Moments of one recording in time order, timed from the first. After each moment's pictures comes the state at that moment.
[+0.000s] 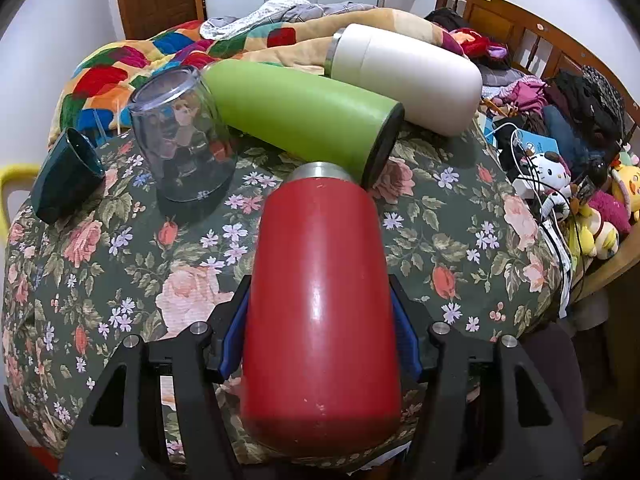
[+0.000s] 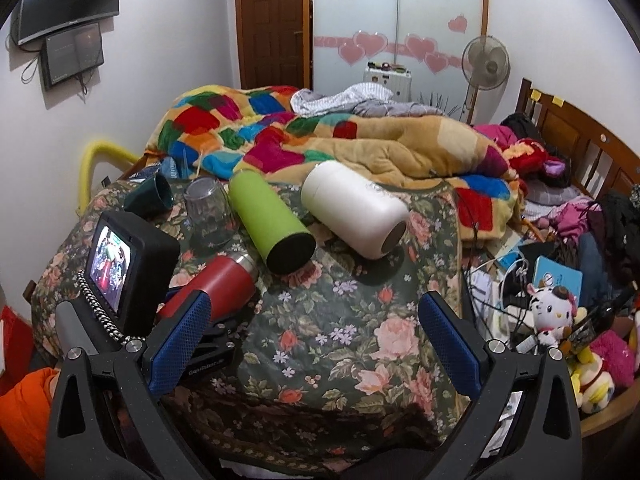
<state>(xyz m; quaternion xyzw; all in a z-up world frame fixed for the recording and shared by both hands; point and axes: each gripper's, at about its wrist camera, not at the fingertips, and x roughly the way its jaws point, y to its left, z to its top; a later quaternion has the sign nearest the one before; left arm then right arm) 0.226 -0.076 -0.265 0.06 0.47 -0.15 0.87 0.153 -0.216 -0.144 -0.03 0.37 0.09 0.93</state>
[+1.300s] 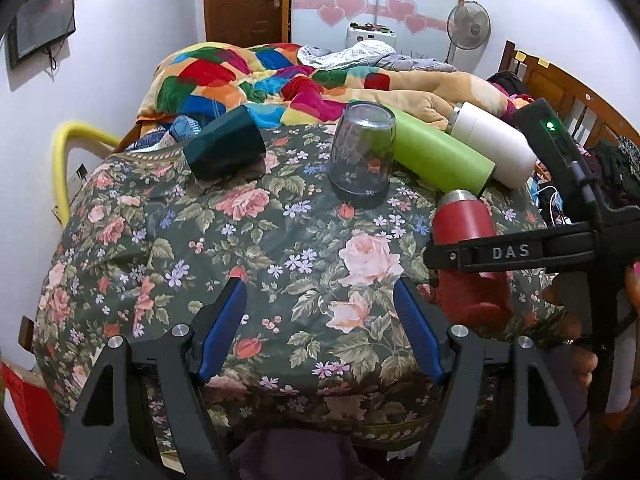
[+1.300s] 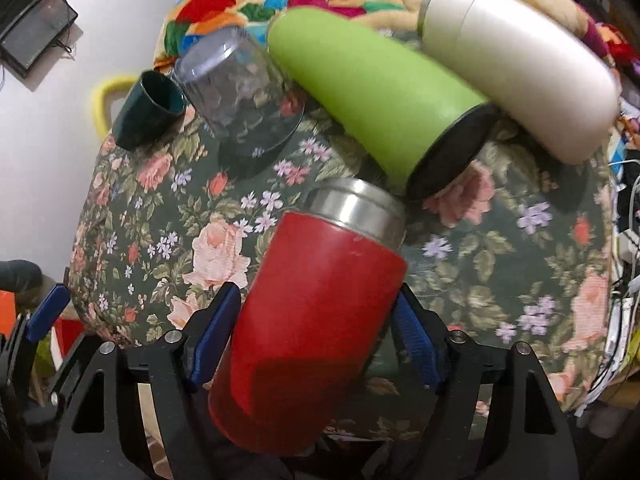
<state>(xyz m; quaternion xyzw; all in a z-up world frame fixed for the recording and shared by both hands) 0.163 0.051 -0.221 -0.01 0.41 -0.04 0.91 0.253 -0.132 -0.258 0.06 0.59 0.17 0.79</state>
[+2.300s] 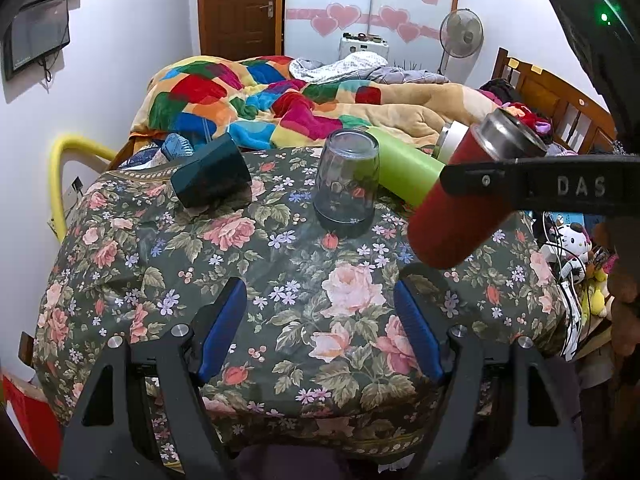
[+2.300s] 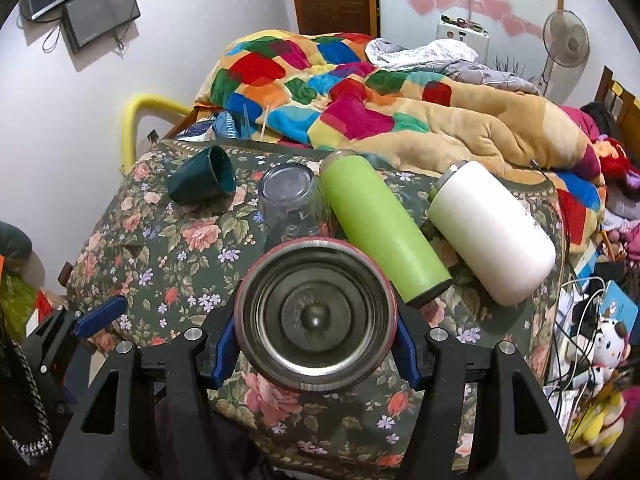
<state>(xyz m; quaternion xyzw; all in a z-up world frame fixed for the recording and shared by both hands) 0.176 0.037 -0.202 -0.01 0.40 -0.05 0.92 0.248 -0.113 -0.166 -0.05 0.46 0.19 0.87</state>
